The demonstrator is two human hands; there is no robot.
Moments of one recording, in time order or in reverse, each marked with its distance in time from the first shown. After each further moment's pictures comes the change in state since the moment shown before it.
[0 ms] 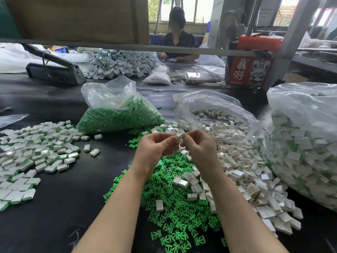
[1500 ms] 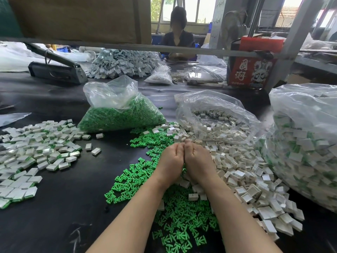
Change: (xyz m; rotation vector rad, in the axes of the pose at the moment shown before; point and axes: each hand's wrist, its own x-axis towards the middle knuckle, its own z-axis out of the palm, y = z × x) left_hand -0.005 -0.030 0.034 0.482 -0.006 0.118; right_hand -0.005 0.017 0.008 -0.590 -0.063 -0.075
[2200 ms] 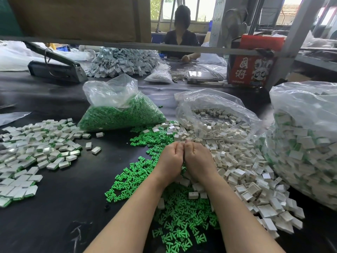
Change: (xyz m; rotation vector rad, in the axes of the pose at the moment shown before) left_hand -0.001 0.002 -0.001 -0.060 -0.031 -0.033; right_hand 0.002 0.004 0.000 -0.018 -0.022 0.006
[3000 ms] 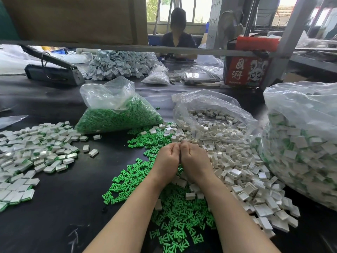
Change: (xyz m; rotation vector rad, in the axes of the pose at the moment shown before) left_hand 0.001 -0.002 0.000 -0.068 -0.010 -0.015; right_hand -0.003 0.000 0.001 0.057 0.007 -0.012
